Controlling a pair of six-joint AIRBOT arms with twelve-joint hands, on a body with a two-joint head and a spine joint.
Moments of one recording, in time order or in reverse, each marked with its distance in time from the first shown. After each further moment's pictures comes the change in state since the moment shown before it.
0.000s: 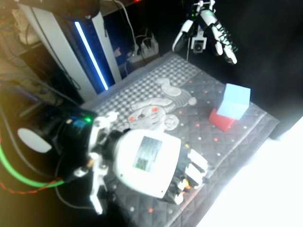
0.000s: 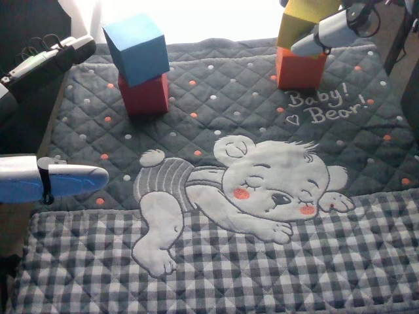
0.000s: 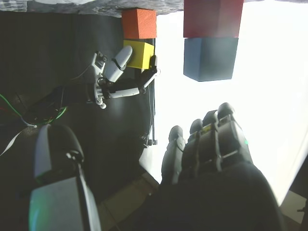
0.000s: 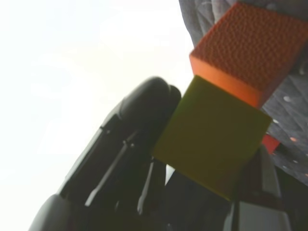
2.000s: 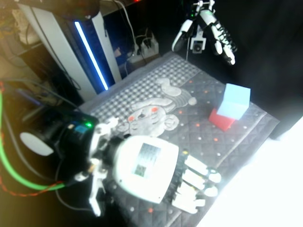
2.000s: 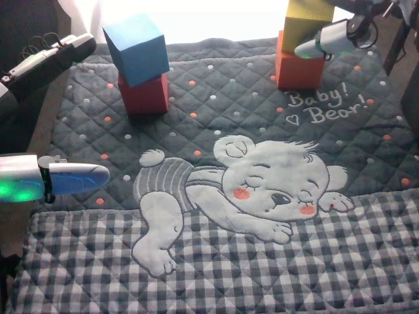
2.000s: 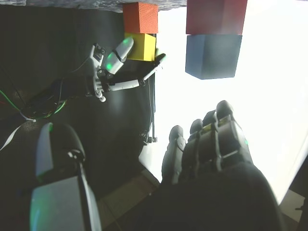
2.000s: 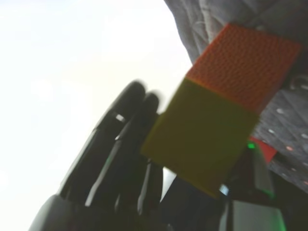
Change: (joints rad) left arm 0.000 -0.006 0.000 -0.002 -0.017 -0.010; right arm -0.038 -0.019 0.021 0.021 -0.018 -0.011
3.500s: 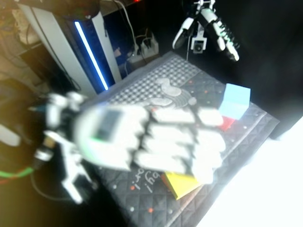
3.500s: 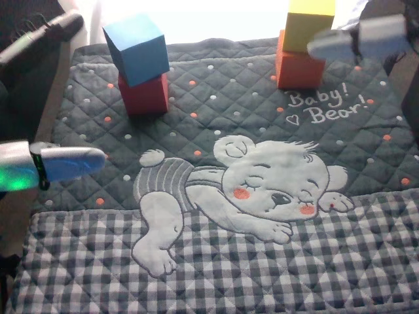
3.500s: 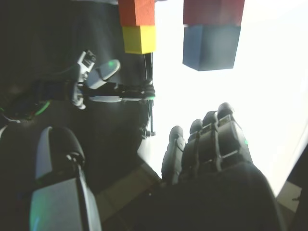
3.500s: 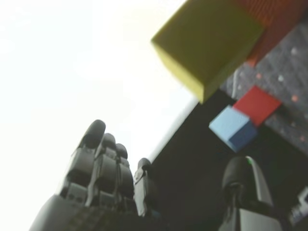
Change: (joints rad) left arm 0.000 -0.006 0.003 -0.037 -0.097 0.013; right arm -0.169 0.315 -0.371 0.050 0.505 -0.003
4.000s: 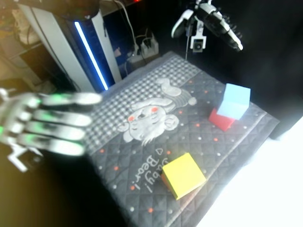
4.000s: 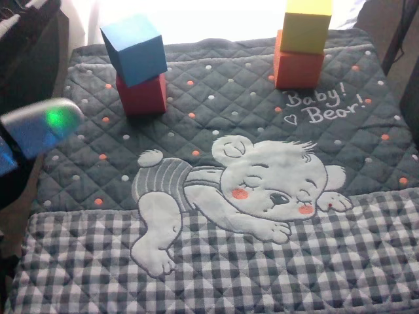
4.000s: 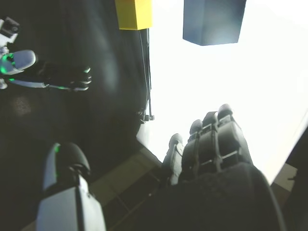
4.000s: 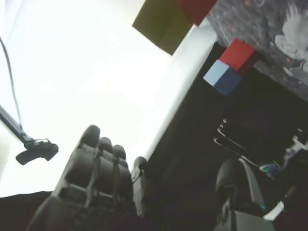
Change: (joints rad) left arm 0.040 0.000 -0.038 -0.034 -0.135 -0.008; right arm -0.630 0.195 -0.306 0.351 0.742 -0.002
